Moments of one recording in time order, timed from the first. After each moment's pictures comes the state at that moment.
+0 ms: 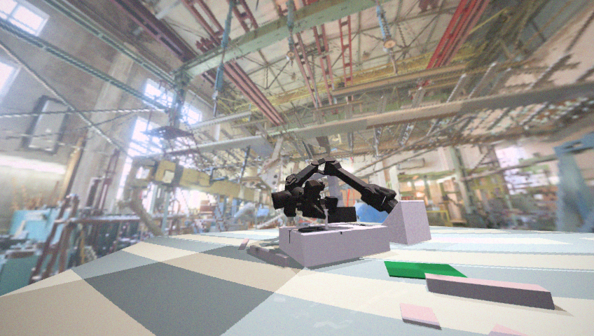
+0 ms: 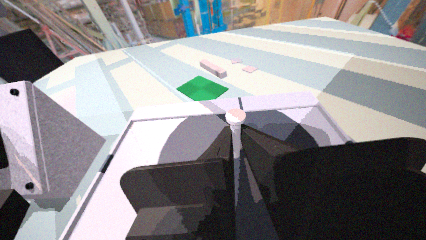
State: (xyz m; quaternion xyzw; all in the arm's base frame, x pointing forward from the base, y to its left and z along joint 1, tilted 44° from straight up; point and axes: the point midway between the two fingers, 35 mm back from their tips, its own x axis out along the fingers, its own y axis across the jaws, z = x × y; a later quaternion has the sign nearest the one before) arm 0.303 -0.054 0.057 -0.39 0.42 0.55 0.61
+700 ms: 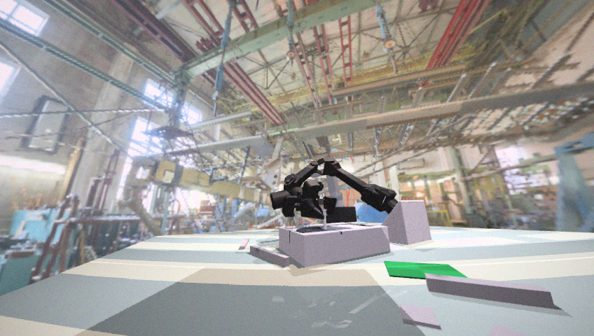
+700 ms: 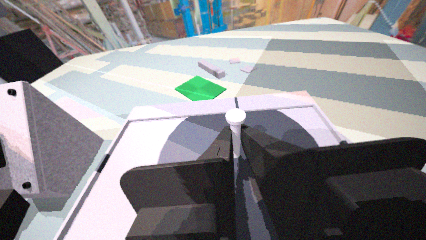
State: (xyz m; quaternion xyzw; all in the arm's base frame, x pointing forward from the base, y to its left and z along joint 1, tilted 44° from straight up) arm 0.308 -0.055 0.058 -0.39 0.42 0.55 0.61
